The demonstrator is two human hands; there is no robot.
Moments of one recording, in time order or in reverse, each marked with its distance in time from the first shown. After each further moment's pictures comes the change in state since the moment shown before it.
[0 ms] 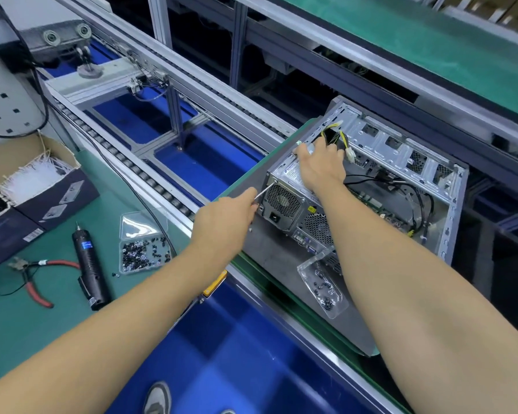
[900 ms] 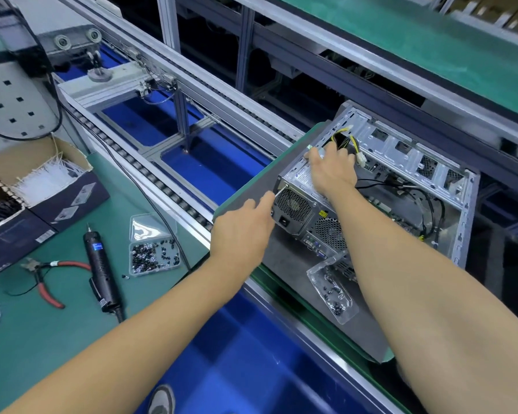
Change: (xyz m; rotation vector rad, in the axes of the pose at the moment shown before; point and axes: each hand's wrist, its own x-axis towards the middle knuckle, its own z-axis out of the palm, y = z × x) left_hand -0.012 0.019 0.006 0.088 0.101 0.025; right_hand -0.001 0.002 0.001 -0.035 -0.023 -0.019
